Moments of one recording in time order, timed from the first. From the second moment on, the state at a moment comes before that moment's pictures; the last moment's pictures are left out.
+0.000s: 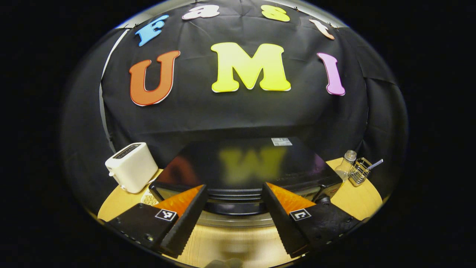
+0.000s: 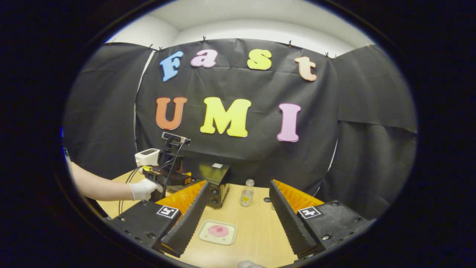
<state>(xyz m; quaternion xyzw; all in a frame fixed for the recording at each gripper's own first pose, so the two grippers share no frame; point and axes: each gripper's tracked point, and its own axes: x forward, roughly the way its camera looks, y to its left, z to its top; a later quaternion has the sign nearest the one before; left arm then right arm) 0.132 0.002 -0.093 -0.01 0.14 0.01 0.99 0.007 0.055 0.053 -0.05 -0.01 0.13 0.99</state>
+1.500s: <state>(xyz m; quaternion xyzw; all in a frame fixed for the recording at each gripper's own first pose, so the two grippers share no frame) 0.049 0.006 -0.108 0.01 0.09 0.00 1.00 0.015 0.021 -0.023 -0.03 0.07 0.08 0.99</state>
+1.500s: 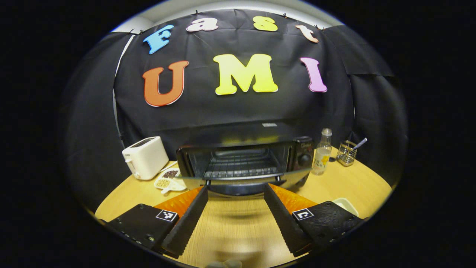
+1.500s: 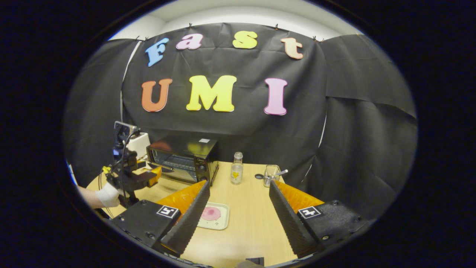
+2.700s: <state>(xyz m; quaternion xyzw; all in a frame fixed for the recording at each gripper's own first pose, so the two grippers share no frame) 0.006 -0.004 -0.189 0.01 0.17 -0.02 0.98 0.036 0.027 -0.049 -0.03 0.09 0.08 0.99</state>
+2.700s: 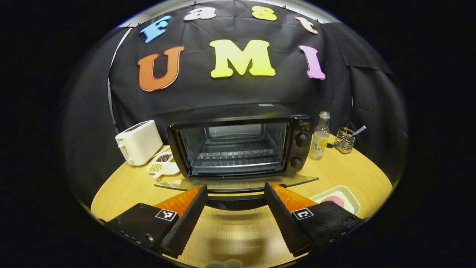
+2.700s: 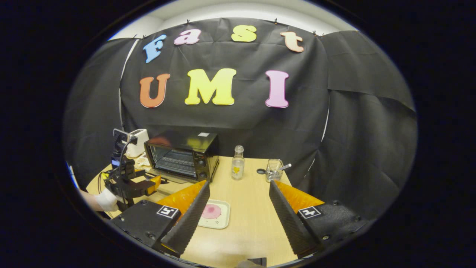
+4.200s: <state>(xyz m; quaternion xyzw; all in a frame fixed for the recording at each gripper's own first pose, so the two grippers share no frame) -0.113 0.011 -0.044 0.00 0.11 0.07 0.99 0.154 0.055 -0.282 0.11 0.42 0.19 0.88</state>
